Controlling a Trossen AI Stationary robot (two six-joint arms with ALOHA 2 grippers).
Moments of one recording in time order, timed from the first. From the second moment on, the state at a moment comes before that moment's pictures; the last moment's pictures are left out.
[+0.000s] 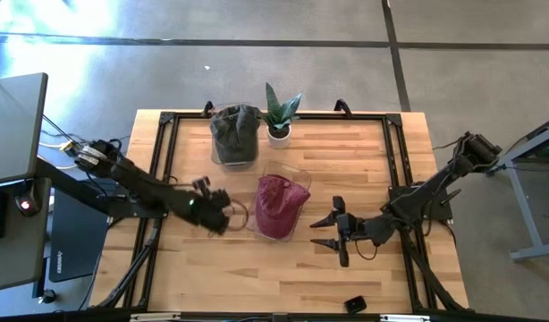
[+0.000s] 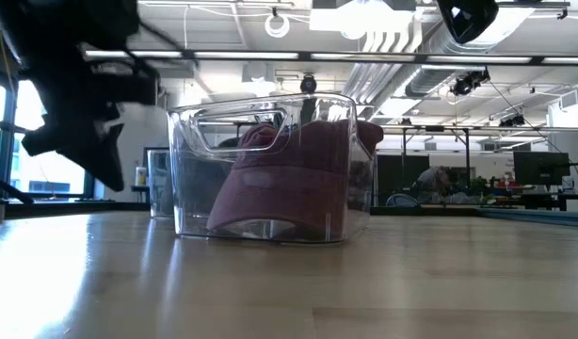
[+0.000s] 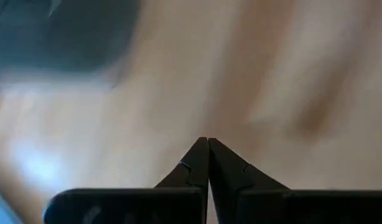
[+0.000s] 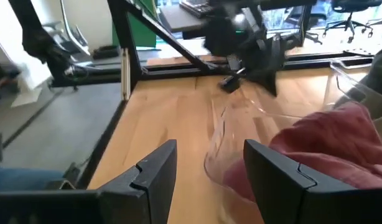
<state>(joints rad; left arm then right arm) -0.35 1.44 0.76 -0.84 -0.56 -0.68 0.62 1.27 0.67 0.31 0.54 0.29</state>
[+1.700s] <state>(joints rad) -0.42 0.53 0.31 -0.21 -0.57 -0.37 0.19 0.99 0.67 0.05 0.09 0.16</state>
